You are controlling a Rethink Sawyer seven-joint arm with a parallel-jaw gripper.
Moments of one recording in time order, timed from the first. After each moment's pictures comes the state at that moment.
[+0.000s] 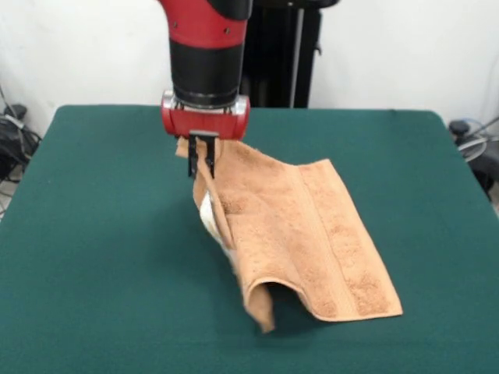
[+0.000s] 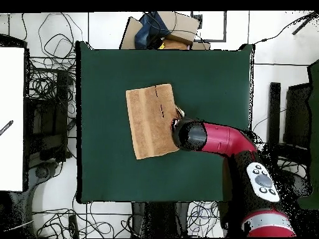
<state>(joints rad) -0.48 -0.65 0.14 1.71 -0.28 0.43 1.60</state>
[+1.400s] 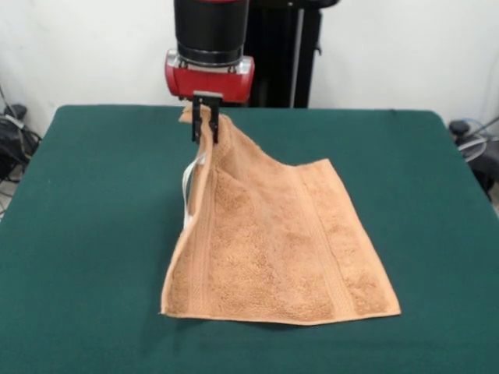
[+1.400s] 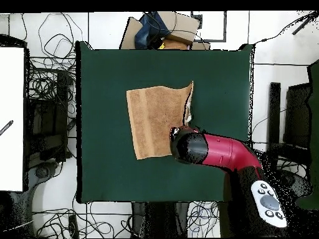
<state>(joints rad) -0.50 -0.76 0.15 1.84 -0.26 0.43 1.60</state>
